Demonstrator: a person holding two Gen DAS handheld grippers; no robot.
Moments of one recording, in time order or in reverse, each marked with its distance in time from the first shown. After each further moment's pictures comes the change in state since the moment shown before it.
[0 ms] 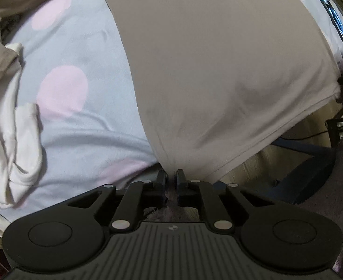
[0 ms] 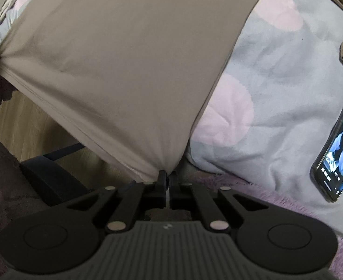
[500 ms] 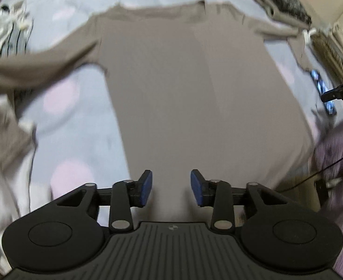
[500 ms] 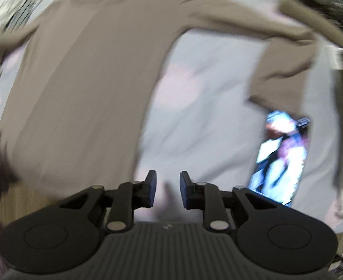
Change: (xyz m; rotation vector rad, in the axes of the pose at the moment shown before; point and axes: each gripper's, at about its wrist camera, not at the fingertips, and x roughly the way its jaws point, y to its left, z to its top) left arm -0.054 -0.006 0.066 -0.078 -0.327 -0.041; right arm -0.078 -0.090 0.031 0.339 -0.305 -0.069
